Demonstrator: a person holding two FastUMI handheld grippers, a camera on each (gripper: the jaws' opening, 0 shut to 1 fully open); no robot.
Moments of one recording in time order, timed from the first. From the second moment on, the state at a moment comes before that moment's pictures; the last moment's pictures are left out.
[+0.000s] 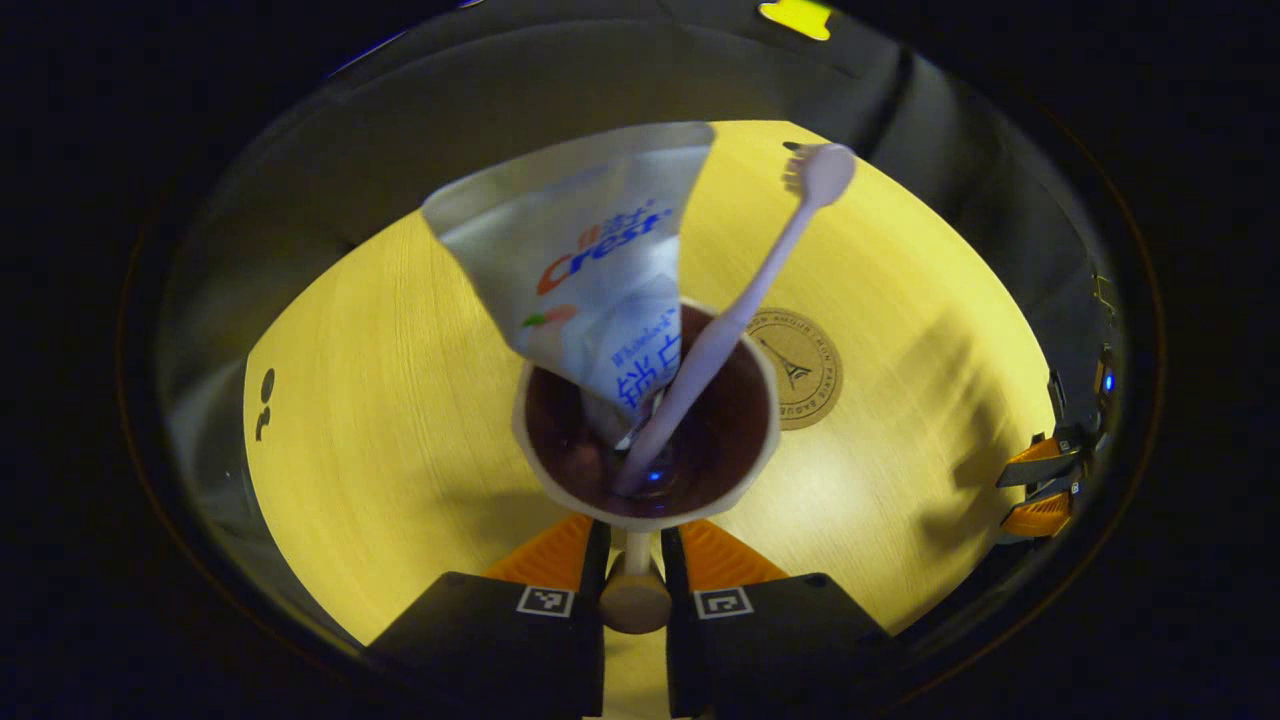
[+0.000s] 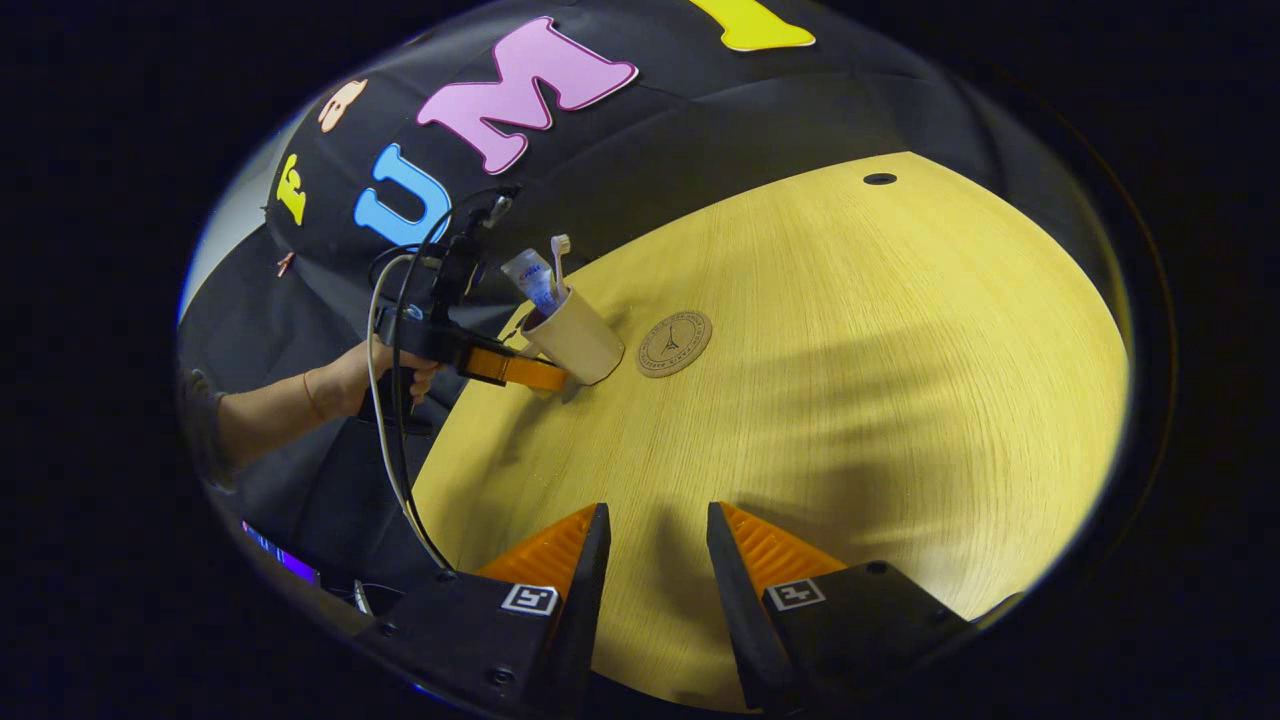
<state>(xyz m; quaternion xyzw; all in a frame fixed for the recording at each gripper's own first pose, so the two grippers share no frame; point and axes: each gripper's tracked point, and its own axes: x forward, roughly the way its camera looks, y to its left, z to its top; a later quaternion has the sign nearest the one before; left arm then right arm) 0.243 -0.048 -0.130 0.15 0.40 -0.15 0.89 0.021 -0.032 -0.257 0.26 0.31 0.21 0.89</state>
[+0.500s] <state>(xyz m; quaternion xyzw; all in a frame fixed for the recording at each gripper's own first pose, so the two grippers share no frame) 0.246 -0.108 -0.103 0.16 0.36 -0.20 0.90 0.018 -0.045 -0.252 0.27 0.30 0.20 0.90</state>
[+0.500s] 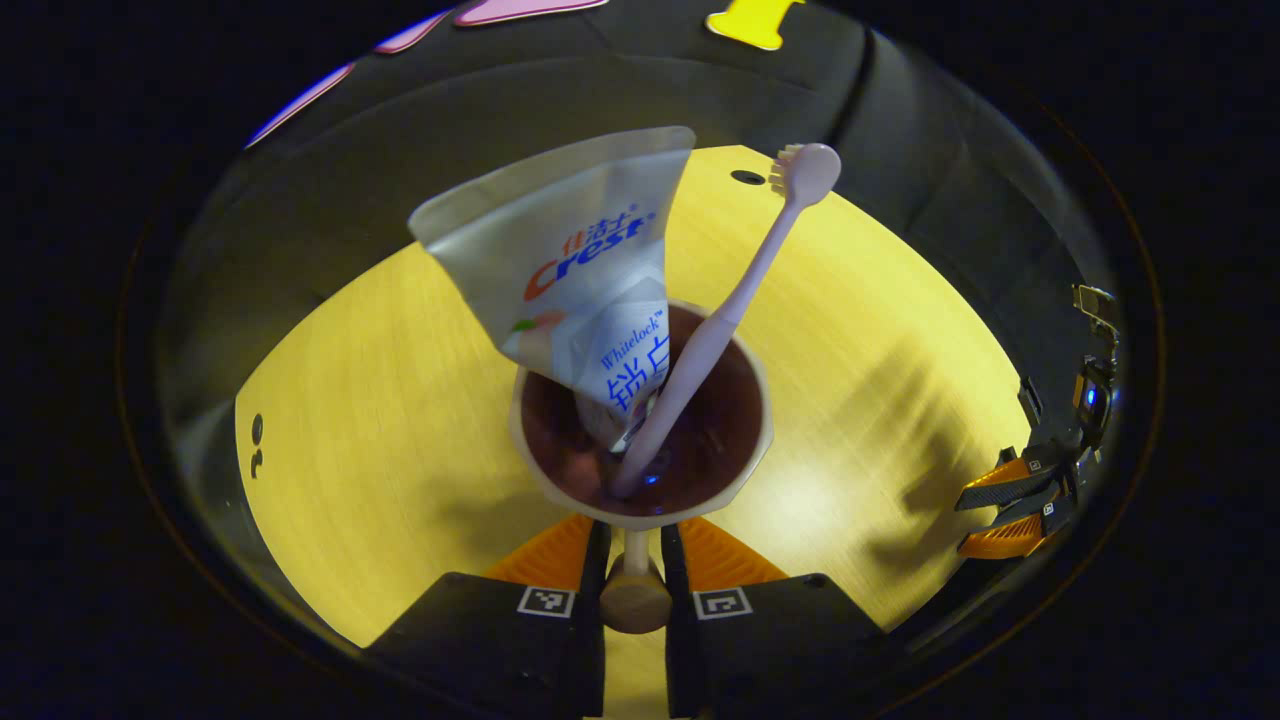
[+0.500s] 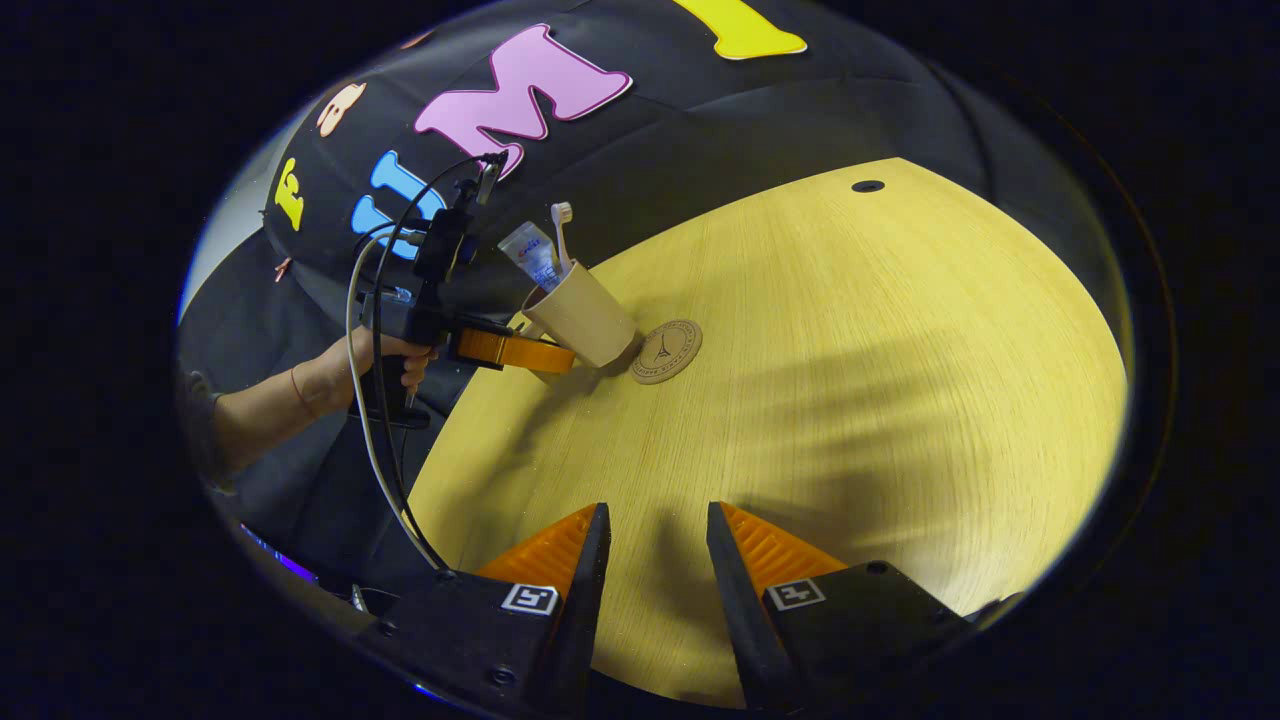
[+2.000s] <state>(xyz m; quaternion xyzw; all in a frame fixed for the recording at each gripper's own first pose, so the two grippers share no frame) 0.250 -0.148 -0.108 0.21 0.34 -0.22 0.89 0.022 -0.060 -0.258 0.29 0.30 0.15 0.89</state>
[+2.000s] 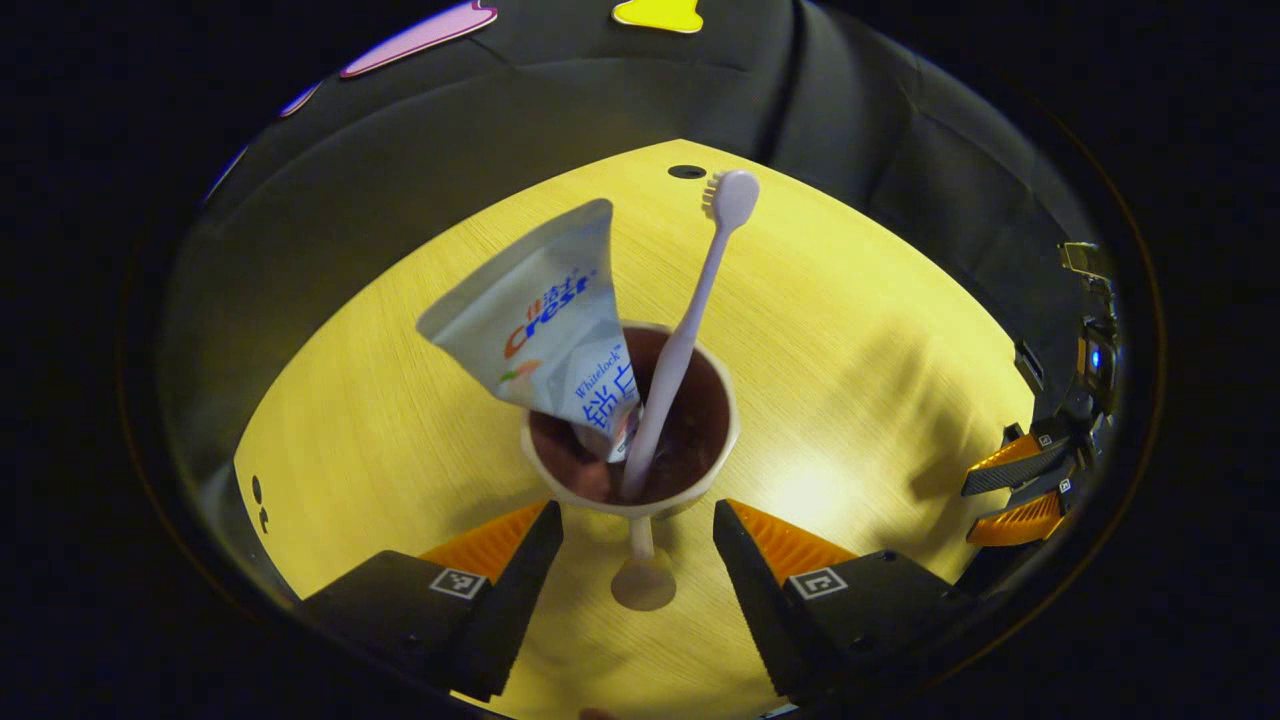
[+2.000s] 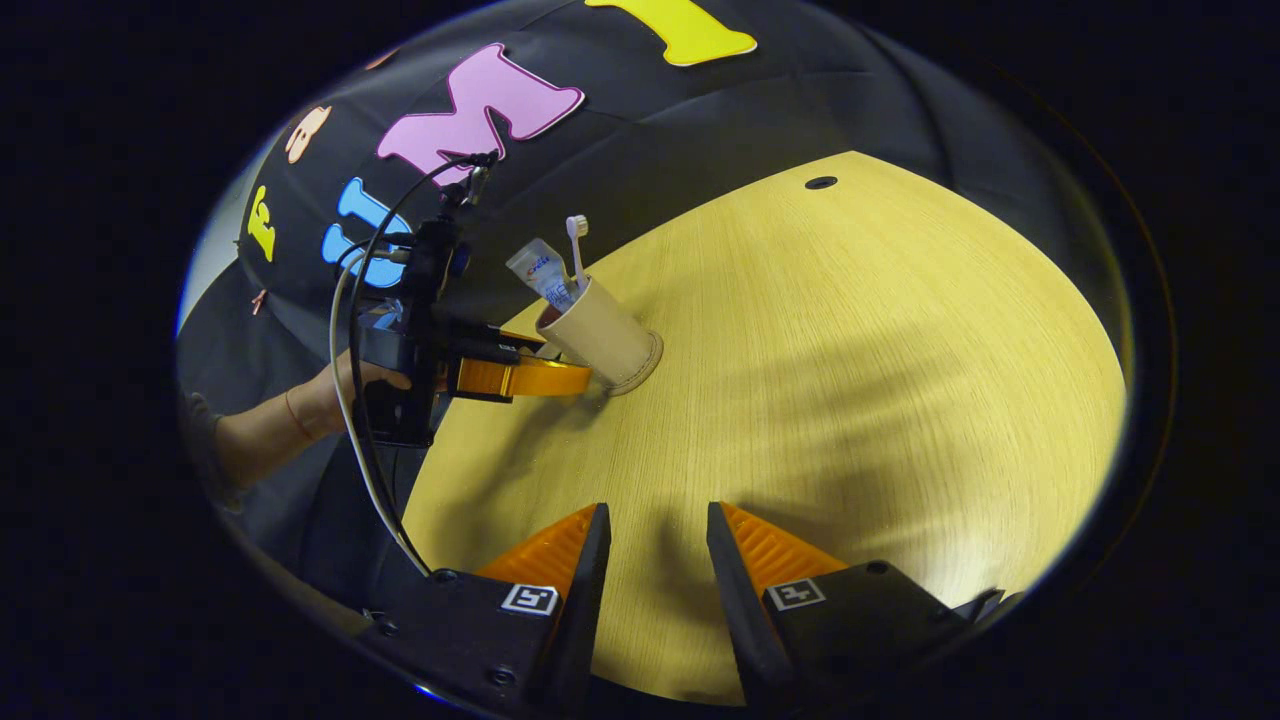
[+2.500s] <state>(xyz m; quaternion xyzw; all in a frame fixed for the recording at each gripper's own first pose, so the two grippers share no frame) 0.185 -0.123 -0.059 0.14 0.27 -0.22 0.93 0.031 -0.040 -0.224 0.28 0.29 0.16 0.90</state>
